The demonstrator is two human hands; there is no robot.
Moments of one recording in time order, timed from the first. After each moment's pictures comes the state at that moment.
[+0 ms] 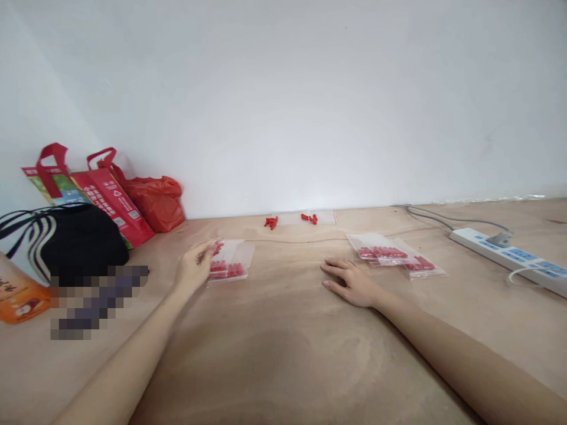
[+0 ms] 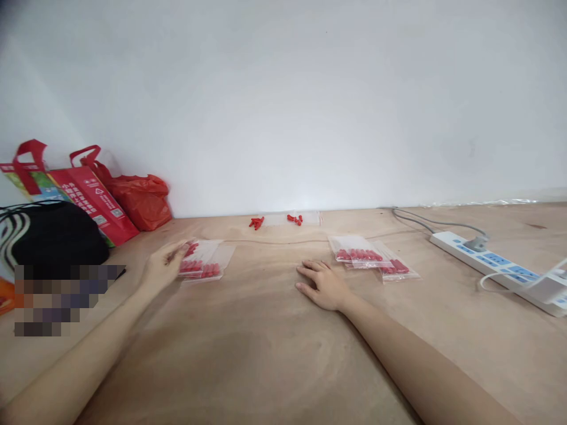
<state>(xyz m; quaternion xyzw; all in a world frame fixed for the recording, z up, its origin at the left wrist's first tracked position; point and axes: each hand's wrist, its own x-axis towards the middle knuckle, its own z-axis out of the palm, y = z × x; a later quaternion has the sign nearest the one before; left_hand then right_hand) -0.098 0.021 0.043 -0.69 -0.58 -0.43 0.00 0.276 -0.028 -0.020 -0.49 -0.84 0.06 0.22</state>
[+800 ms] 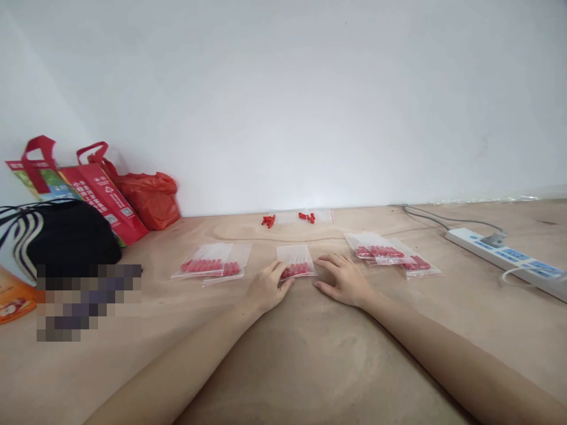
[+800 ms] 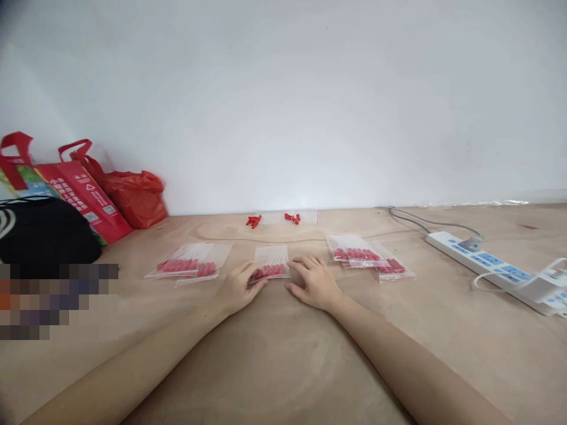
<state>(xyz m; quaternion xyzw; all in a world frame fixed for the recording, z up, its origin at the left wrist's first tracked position) 0.035 -0.013 0.002 -0.88 -0.39 -0.29 -0.03 0.258 -0.032 -0.010 -0.45 -0.85 -0.02 0.28</state>
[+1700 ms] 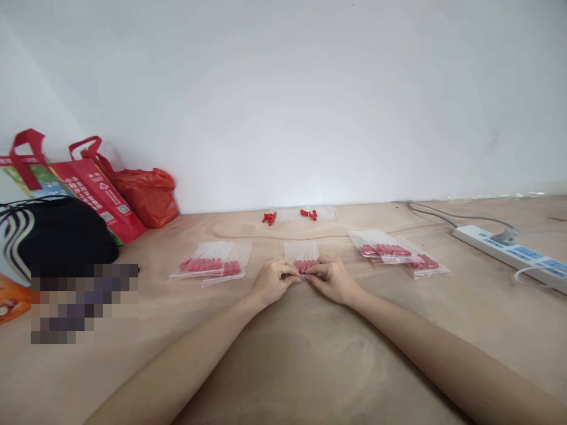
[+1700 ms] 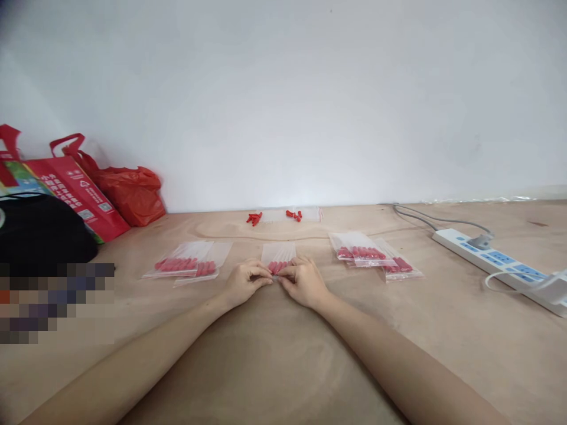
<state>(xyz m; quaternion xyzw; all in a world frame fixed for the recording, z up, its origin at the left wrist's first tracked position) 0.042 0.004 -0.002 -0.87 -0.36 -0.32 -0.14 0.228 -0.018 -0.016 -0.46 -0.82 0.05 0.32</state>
